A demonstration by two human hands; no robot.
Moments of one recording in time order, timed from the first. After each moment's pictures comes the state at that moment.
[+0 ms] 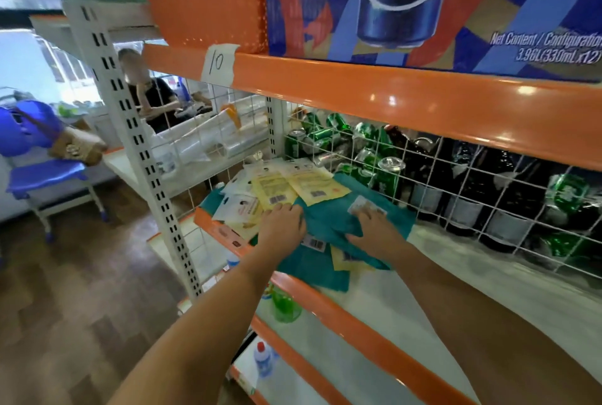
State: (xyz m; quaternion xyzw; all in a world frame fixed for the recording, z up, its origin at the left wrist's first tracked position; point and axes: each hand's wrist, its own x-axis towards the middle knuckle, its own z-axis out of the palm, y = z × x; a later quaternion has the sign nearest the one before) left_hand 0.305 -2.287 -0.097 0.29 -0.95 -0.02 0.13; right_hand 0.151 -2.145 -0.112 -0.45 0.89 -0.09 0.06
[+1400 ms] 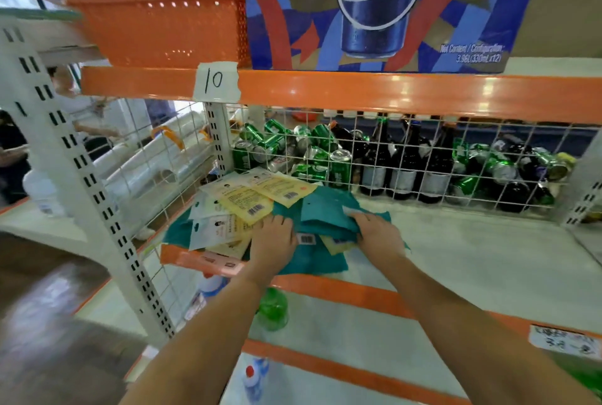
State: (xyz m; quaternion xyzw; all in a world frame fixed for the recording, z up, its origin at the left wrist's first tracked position) left_hand 0.331 -2.310 -0.106 0.10 -0.98 0.00 0.14; right_hand 0.249 -2.109 -0.101 -0.26 0.95 -0.10 -0.11
